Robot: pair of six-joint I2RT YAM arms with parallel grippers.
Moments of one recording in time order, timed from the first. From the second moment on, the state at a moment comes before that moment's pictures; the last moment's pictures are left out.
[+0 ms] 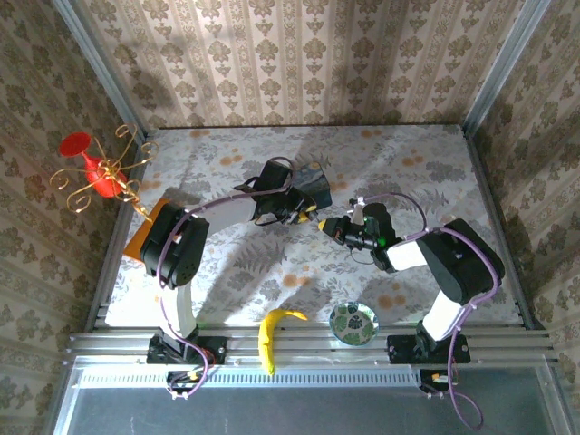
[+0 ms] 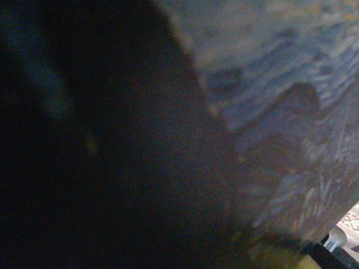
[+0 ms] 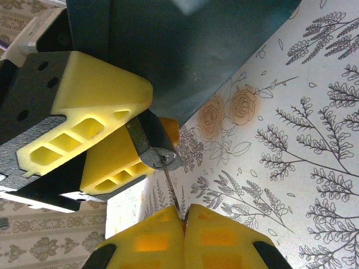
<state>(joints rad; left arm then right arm) -0.64 1.90 1.26 -0.20 0.47 -1.27 0.40 1.72 0.52 0.78 -0.51 1.03</state>
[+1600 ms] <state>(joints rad) -0.63 1.90 1.26 -0.19 0.44 -1.29 0.35 1.92 0.53 1.13 -0.67 1.34</state>
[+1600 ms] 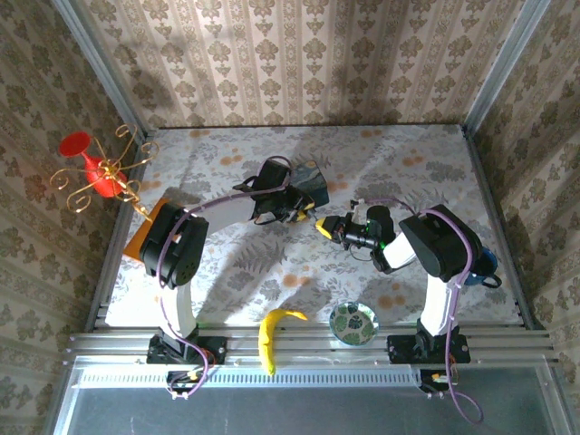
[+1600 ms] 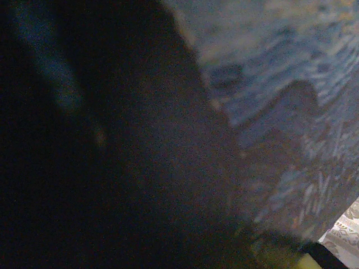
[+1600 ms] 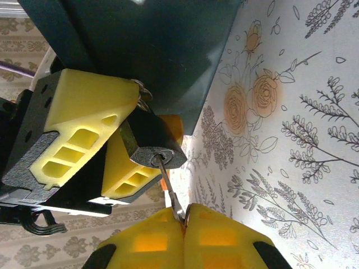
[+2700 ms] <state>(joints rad) -0.65 1.89 1.24 -0.19 0.50 -1.30 0.35 1.72 0.45 0.94 -0.63 1.25</state>
